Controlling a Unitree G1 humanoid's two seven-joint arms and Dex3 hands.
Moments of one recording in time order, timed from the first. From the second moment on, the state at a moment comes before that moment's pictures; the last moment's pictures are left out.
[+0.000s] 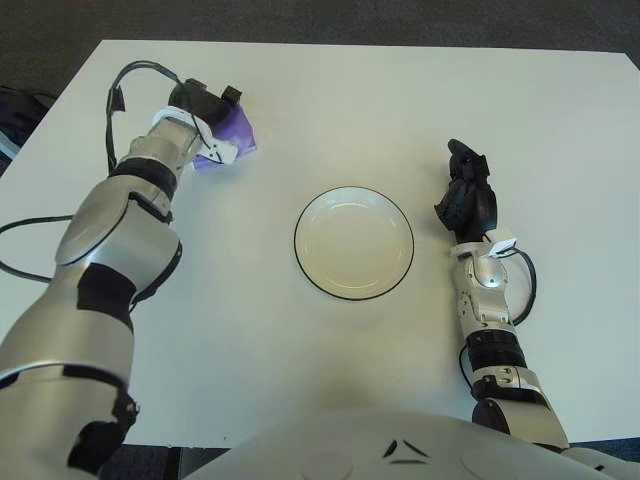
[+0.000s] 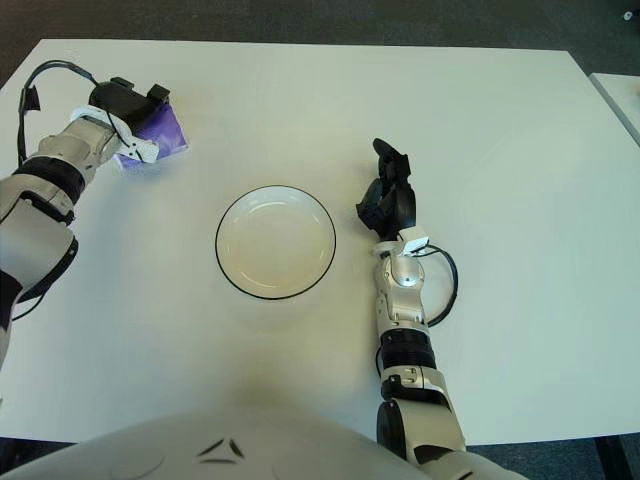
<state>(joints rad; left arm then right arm) -1.15 0.53 -0.81 1.35 0.99 -0.14 0.33 -0.22 0.01 -0.17 0.40 0.06 -0.48 0.03</state>
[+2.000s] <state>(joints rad) -1.05 0.47 -0.42 1.08 0.64 -0.62 0.56 -0.22 0.01 -0.17 0.41 0.06 -0.48 0.05</state>
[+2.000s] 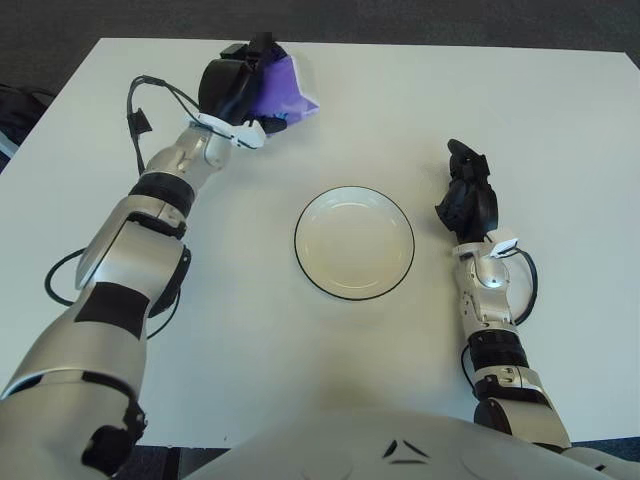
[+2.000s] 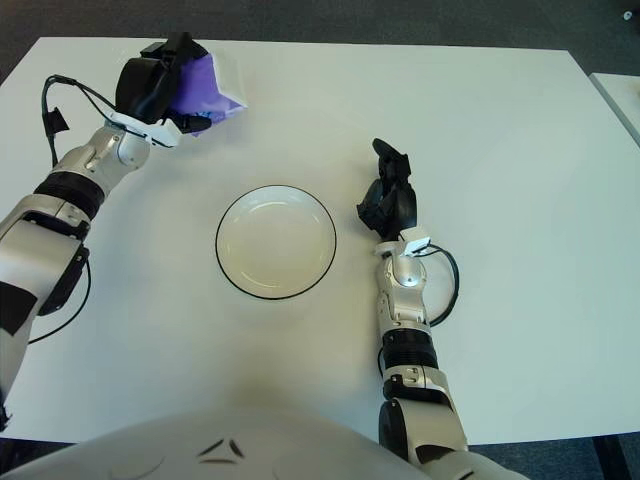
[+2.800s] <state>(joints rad) -0.92 0.52 -0.38 0.66 0.54 -0.81 0.26 -0.22 0.01 -0.17 0.42 0.06 -0.48 0.05</state>
